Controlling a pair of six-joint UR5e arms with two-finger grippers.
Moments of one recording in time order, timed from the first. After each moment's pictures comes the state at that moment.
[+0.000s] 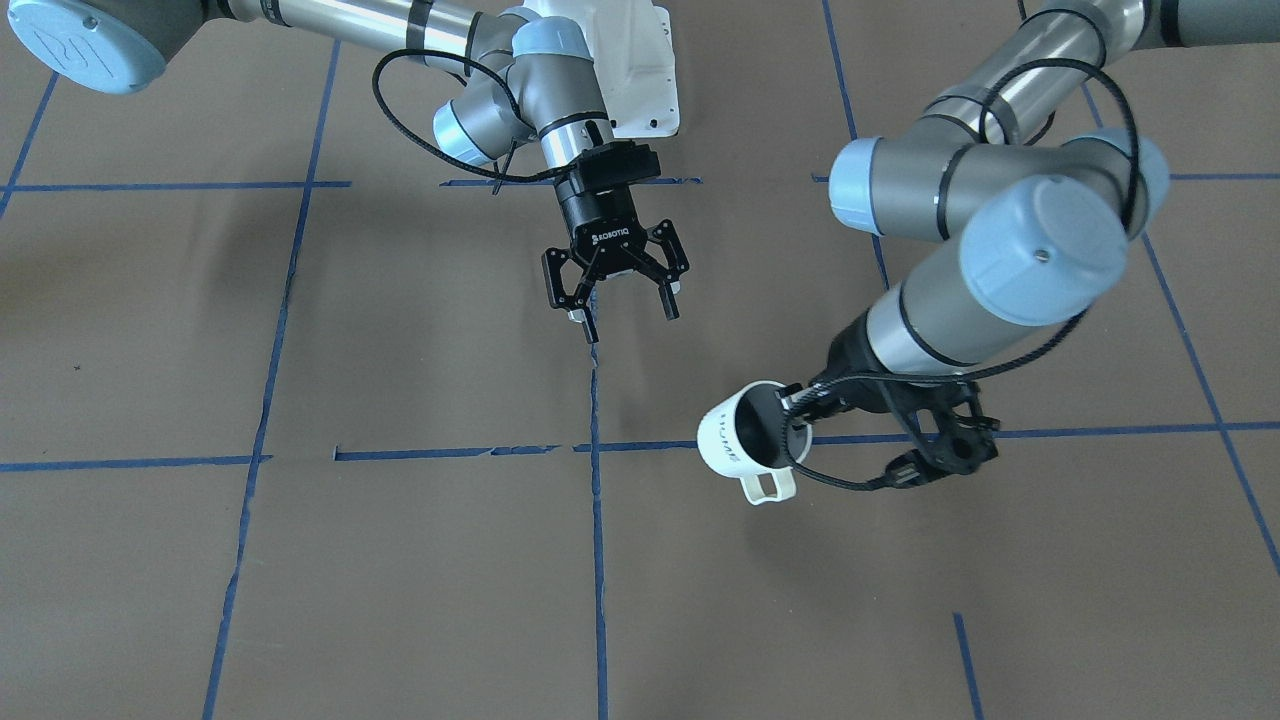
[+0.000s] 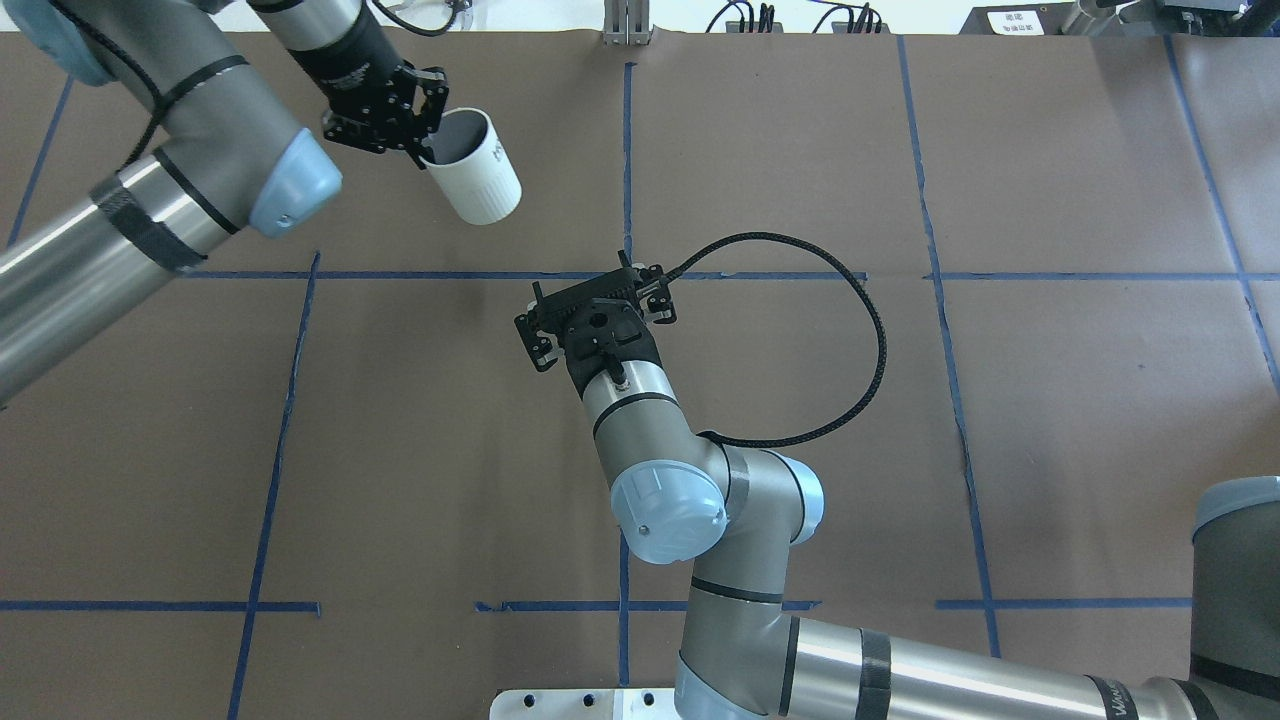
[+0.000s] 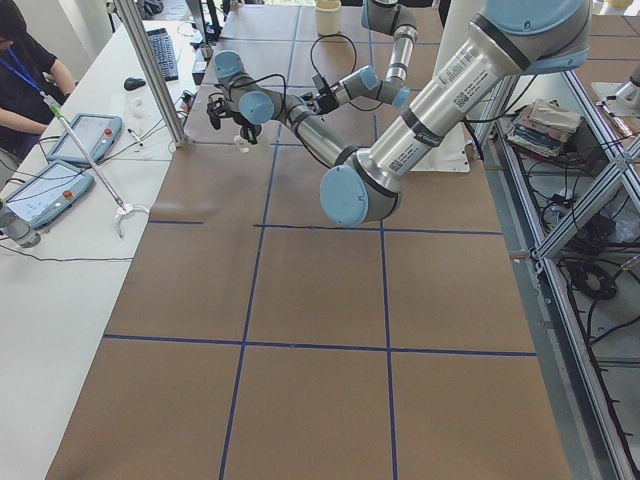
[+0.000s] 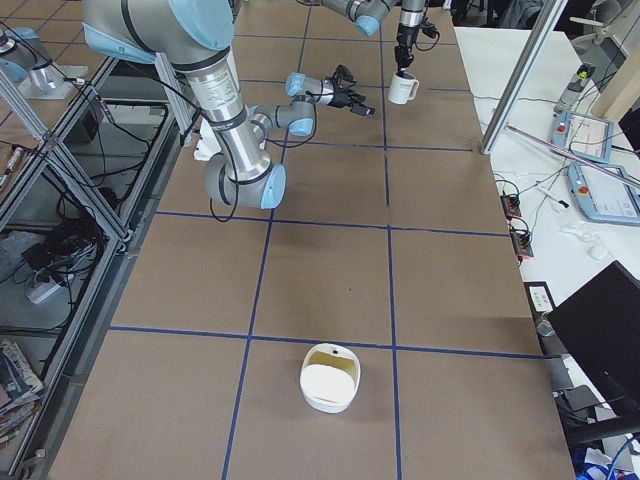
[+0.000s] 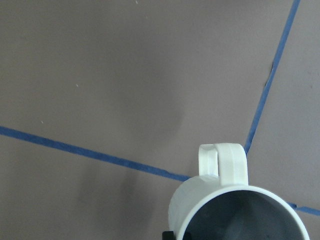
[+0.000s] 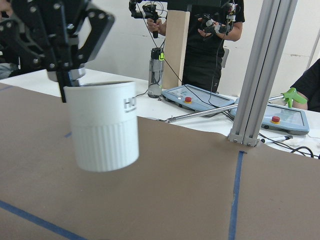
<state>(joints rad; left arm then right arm) -1.01 -2.31 -1.40 -1.70 -2.36 -1.14 0.27 -0.83 1.40 -0.71 0.77 0.74</state>
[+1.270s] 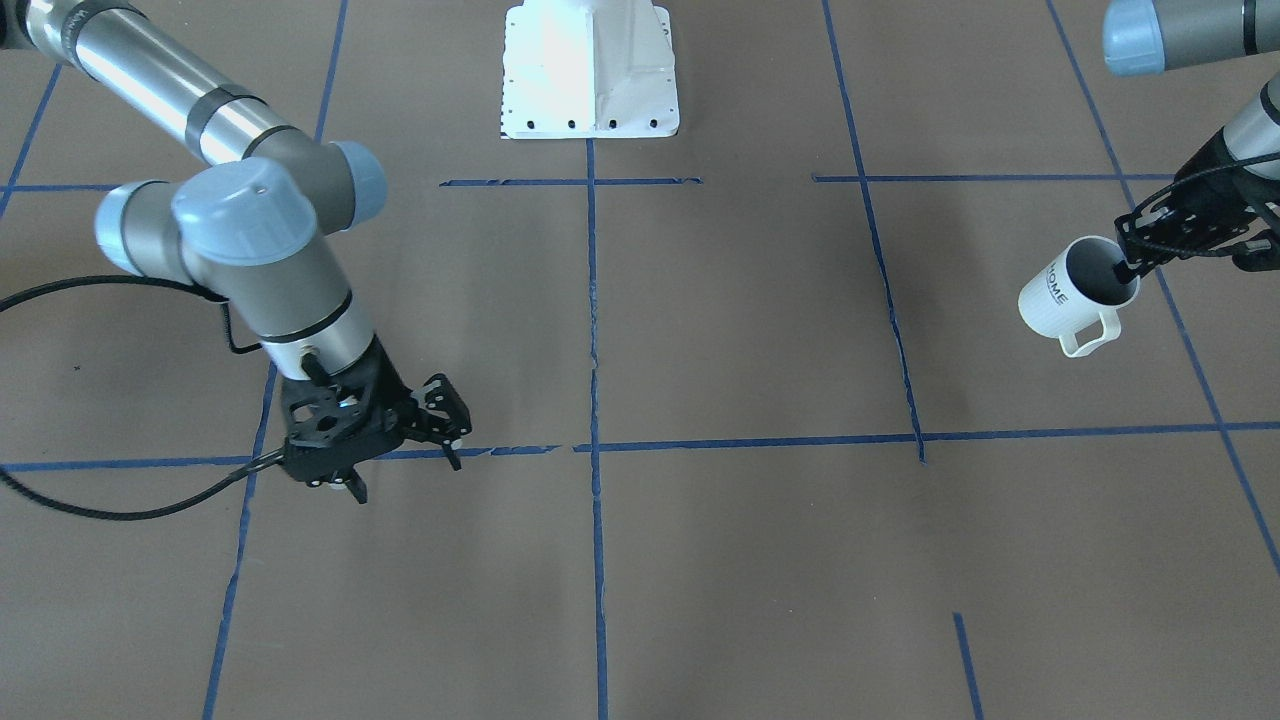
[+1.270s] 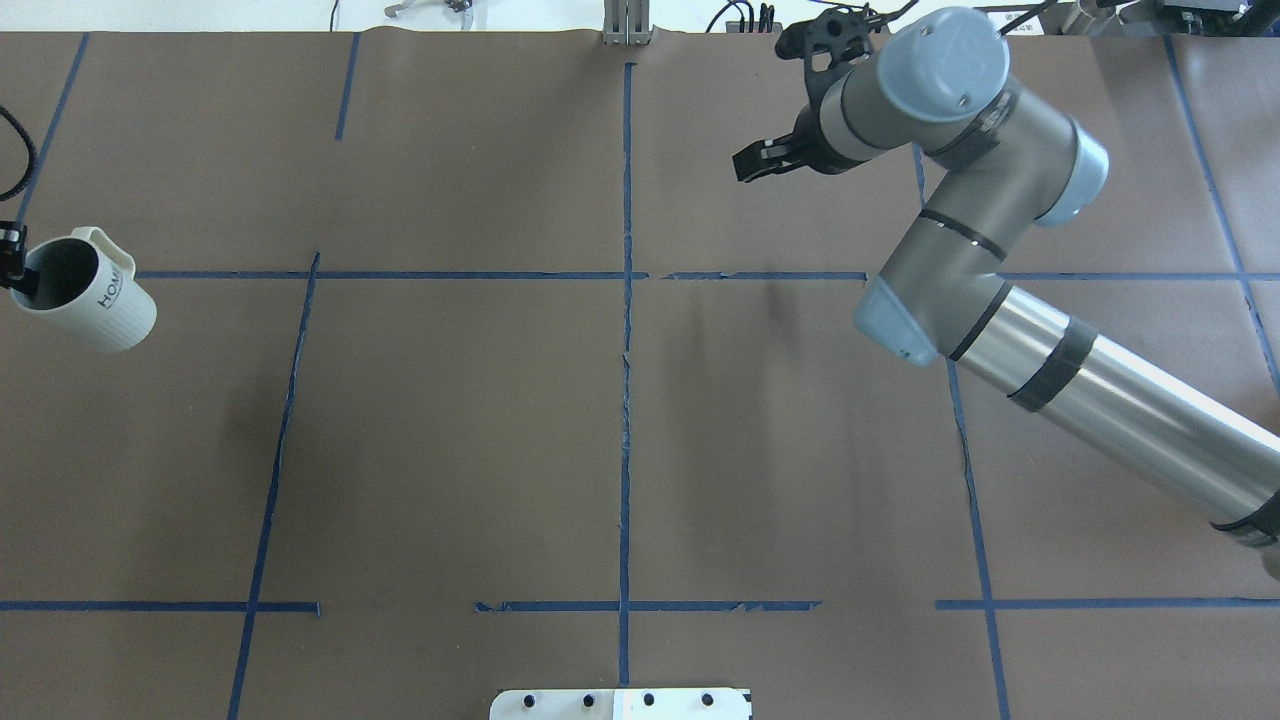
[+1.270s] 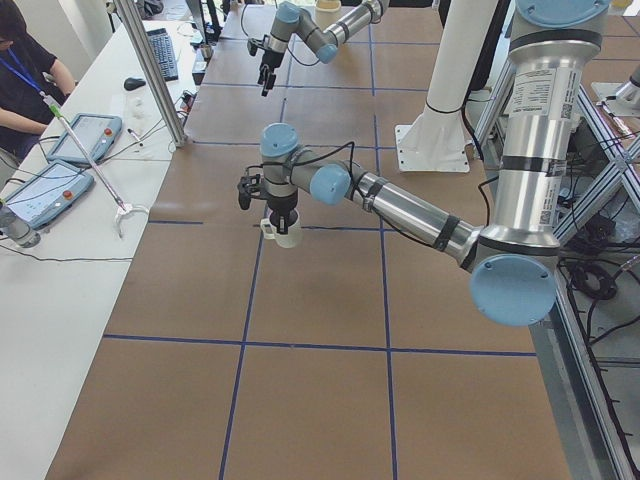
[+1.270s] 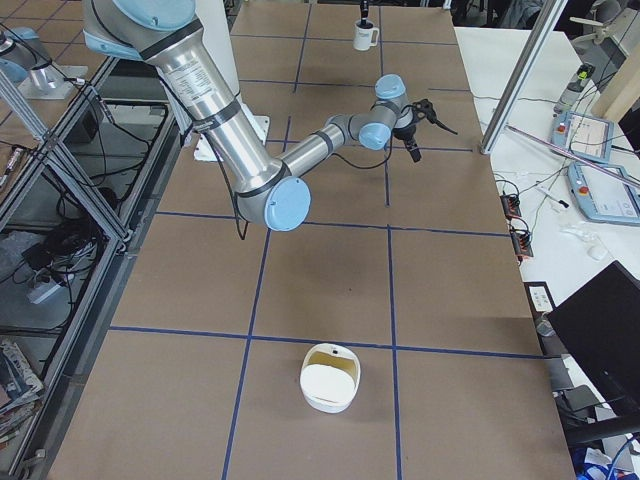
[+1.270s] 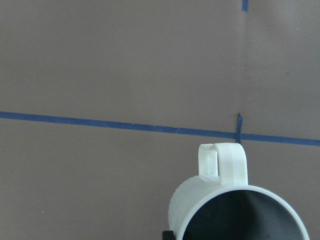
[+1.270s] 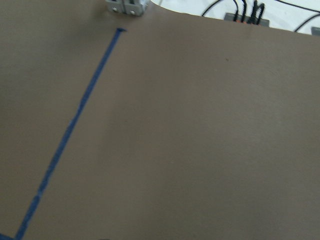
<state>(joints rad) -1.17 -1.57 -1.95 -1.64 -2.24 -0.65 0.87 -0.94 1.43 -1.11 1.94 0.78</state>
